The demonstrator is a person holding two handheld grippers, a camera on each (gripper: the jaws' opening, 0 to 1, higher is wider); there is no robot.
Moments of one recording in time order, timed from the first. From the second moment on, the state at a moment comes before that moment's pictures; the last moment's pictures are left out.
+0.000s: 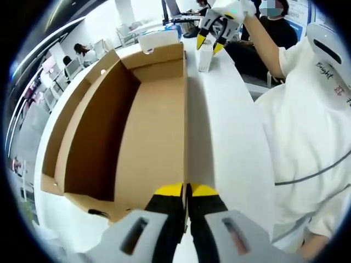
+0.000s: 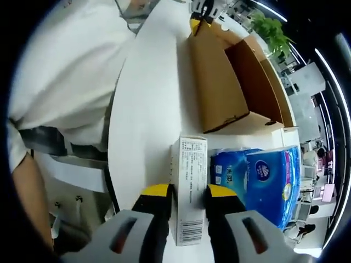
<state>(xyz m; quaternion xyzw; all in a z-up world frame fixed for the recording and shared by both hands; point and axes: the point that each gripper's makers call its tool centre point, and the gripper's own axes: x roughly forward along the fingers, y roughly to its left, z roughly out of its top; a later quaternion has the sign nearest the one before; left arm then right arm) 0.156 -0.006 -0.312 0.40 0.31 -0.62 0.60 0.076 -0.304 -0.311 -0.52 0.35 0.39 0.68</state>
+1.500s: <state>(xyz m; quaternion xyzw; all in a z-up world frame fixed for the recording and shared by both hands) 0.155 -0.007 -0.312 0.40 0.31 -0.62 0.60 0.082 -0.375 -0.291 -0.54 0.33 0.29 0.72</state>
